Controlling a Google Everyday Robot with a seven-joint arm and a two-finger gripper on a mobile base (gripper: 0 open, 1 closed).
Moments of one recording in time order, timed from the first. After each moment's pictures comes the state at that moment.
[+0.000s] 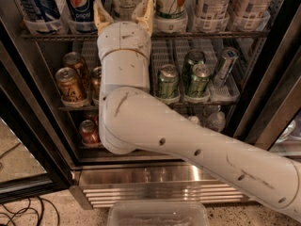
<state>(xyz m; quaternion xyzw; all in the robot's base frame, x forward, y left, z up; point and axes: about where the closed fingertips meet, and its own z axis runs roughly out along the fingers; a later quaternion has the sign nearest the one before) 0.580 0.030 1.077 -0.04 0.56 -0.05 0.82</state>
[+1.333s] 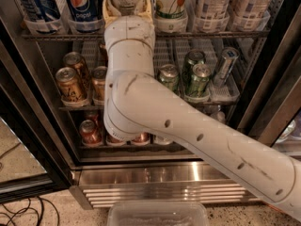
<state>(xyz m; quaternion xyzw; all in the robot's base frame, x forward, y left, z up) 0.610 0.018 1.069 -0.04 0.59 -0.04 0.81</state>
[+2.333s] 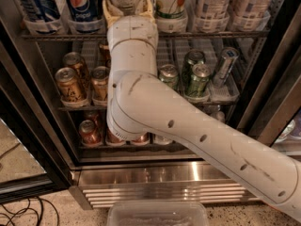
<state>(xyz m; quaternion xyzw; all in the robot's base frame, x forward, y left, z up) 0.608 0.013 1.071 -0.04 0.58 -0.04 0.81</state>
